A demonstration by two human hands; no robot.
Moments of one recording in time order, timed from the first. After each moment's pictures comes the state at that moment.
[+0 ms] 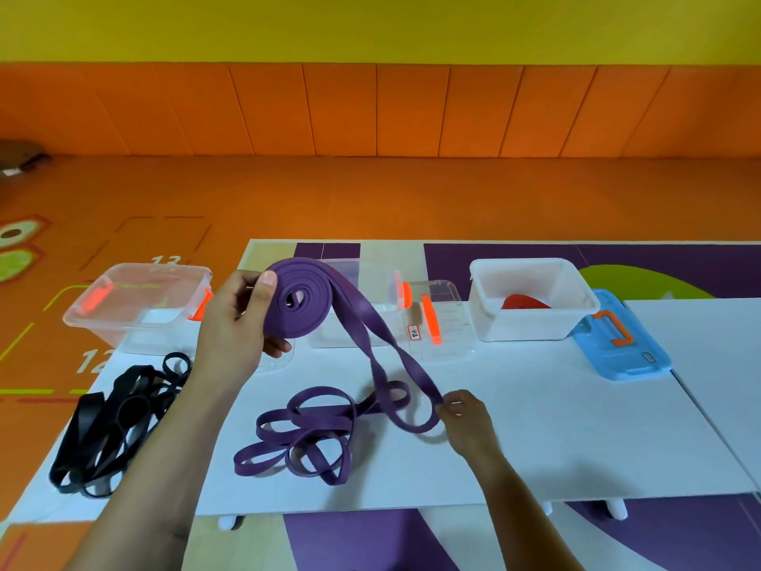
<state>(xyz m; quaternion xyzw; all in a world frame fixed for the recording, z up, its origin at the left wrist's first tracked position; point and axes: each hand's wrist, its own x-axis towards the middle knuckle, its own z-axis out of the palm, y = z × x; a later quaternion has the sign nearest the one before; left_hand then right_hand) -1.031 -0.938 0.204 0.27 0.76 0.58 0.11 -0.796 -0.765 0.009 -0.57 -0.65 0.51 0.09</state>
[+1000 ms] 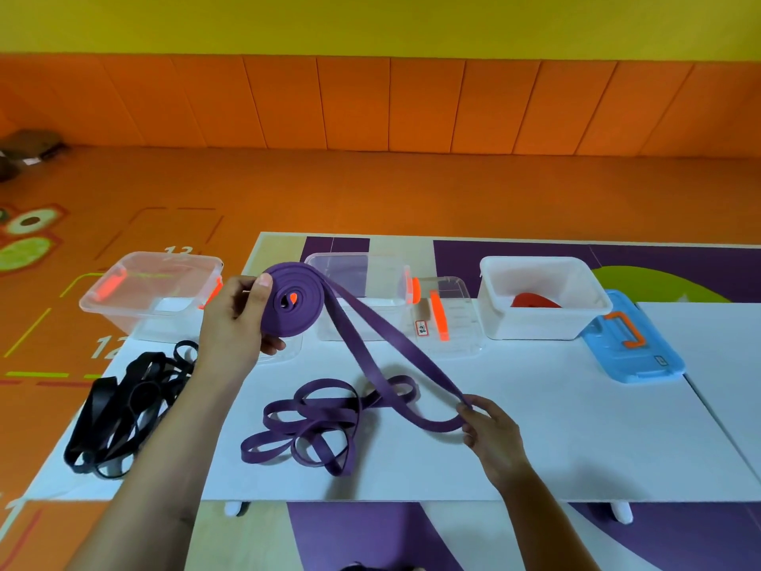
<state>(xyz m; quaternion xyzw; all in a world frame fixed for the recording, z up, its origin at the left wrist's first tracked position) -1.041 -0.950 0.185 0.22 0.78 0.58 0.11 -0.764 -0.769 0.005 -0.51 -0.40 0.72 0.24</state>
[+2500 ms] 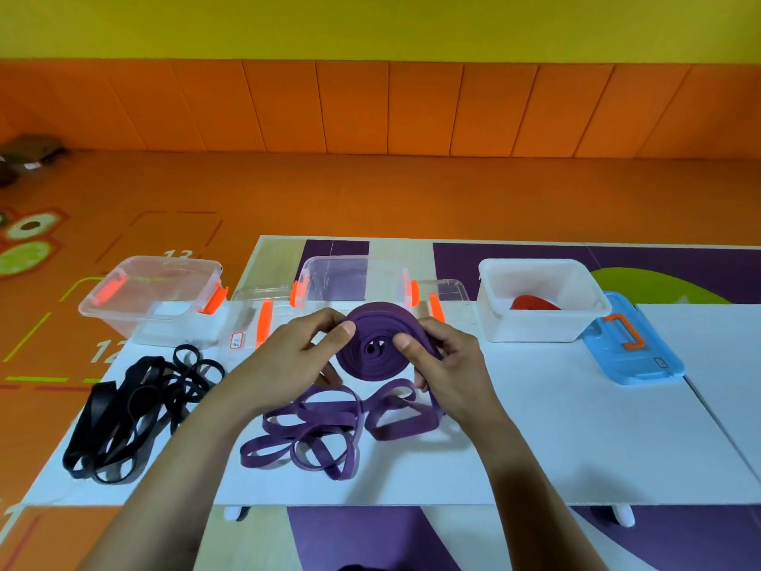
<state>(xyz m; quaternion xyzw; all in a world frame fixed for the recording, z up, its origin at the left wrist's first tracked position) -0.995 -0.939 0.209 0.41 0.75 0.41 0.33 -0.829 -0.798 0.165 -0.25 -0.70 0.61 0.28</state>
